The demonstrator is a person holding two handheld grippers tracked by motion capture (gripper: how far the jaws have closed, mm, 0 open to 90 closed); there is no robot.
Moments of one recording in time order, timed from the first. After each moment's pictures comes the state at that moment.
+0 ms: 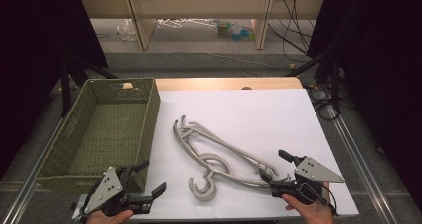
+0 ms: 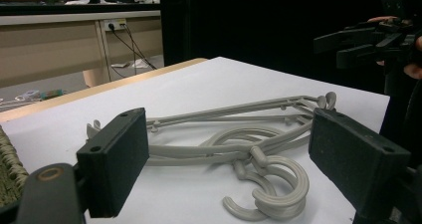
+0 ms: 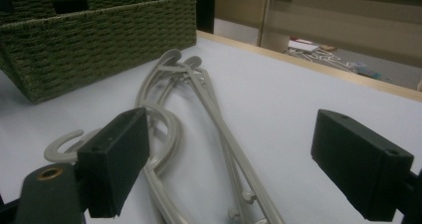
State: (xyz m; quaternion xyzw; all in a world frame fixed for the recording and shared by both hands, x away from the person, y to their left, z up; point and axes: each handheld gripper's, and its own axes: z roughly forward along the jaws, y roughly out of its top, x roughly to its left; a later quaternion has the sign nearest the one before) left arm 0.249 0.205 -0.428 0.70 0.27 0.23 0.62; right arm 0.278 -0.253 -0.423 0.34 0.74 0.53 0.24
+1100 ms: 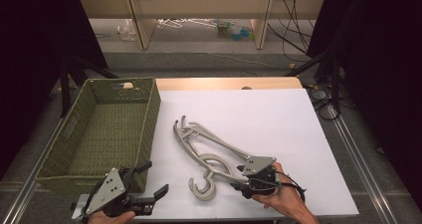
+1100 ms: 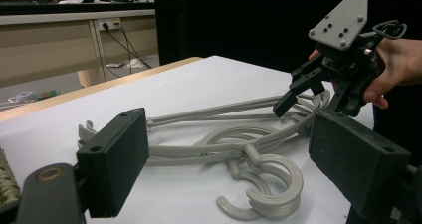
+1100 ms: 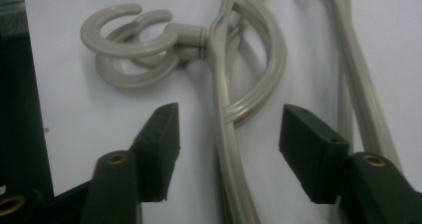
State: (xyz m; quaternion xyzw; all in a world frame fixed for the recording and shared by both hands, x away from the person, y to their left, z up) left arm 0.247 0.200 -0.429 0.70 0.27 0.22 0.62; right arm 0.320 -0.176 -0.455 0.18 0.91 0.35 0.13
